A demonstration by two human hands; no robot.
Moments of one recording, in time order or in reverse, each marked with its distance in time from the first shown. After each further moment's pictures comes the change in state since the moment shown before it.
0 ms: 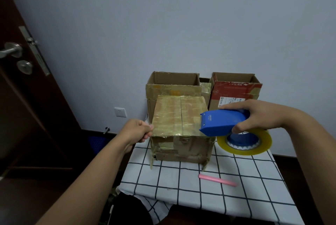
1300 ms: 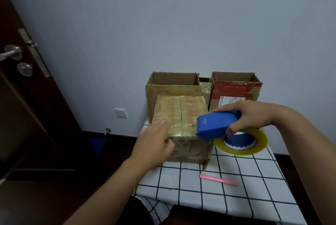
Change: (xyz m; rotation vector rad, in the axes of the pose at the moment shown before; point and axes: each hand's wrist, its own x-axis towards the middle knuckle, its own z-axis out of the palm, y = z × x) left_hand -0.041 -0.008 0.046 0.854 0.125 0.756; right_hand 0.011 -0.012 0.004 -0.087 -0.090 0.030
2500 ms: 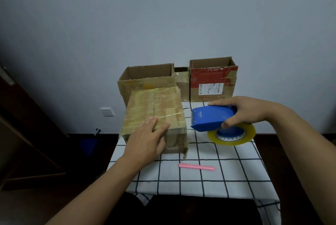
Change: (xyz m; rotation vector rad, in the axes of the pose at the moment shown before) left_hand 0.017 0.038 0.059 0.242 -0.045 0.146; right_hand -0.034 0.104 0.015 0.140 0.067 0.025
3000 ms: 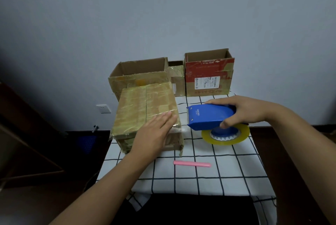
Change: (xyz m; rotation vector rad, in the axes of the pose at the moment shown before) left_hand 0.029 0.028 0.025 -0.059 0.087 0.138; right_hand 0.006 0.036 0.010 0.102 -0.014 -0.049
